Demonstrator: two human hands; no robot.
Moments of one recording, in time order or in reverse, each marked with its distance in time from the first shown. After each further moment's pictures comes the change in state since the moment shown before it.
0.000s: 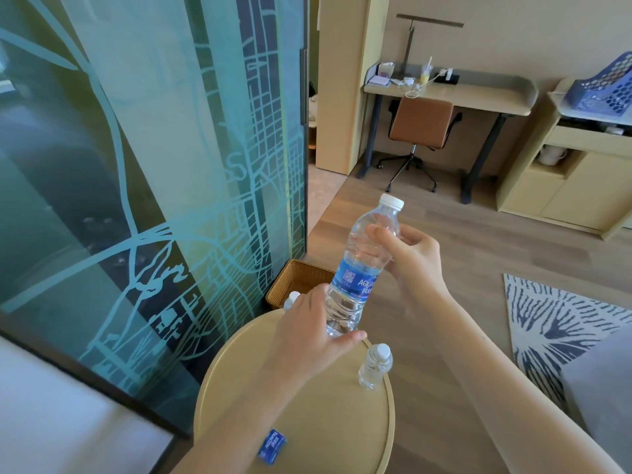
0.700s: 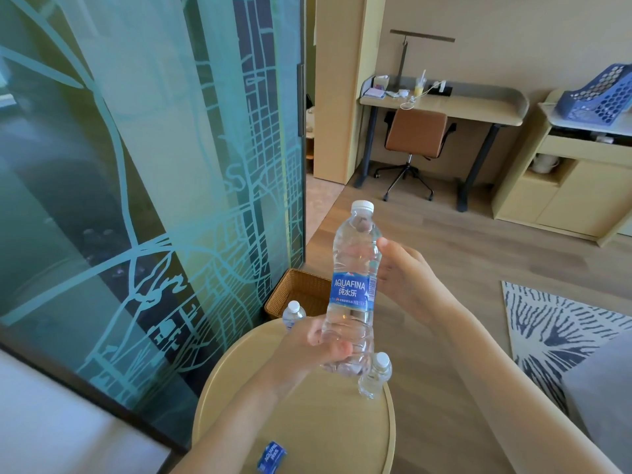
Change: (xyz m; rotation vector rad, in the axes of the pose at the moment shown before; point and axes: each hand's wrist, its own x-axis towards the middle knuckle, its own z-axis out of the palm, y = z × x) left_hand -0.014 0.015 -0.035 -1.094 -0.447 -0.194; right_hand 0.003 -0.002 -0.017 0.109 -0.408 0.149
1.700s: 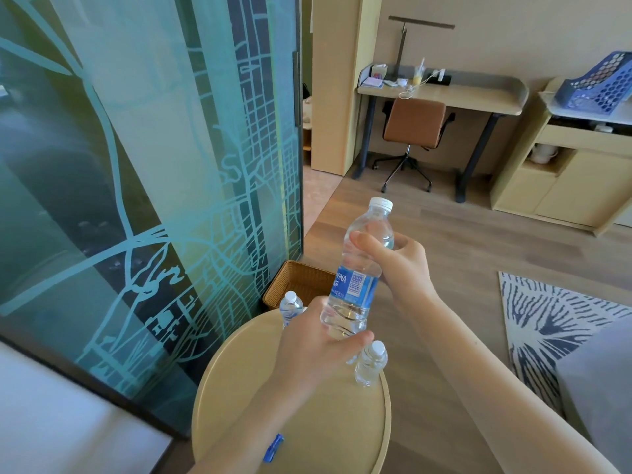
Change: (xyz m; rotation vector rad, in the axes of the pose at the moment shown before) left_hand 0.003 -0.006 0.036 0.586 0.487 0.050; right_hand -0.008 0.003 0.024 -0.152 0.429 -0.038
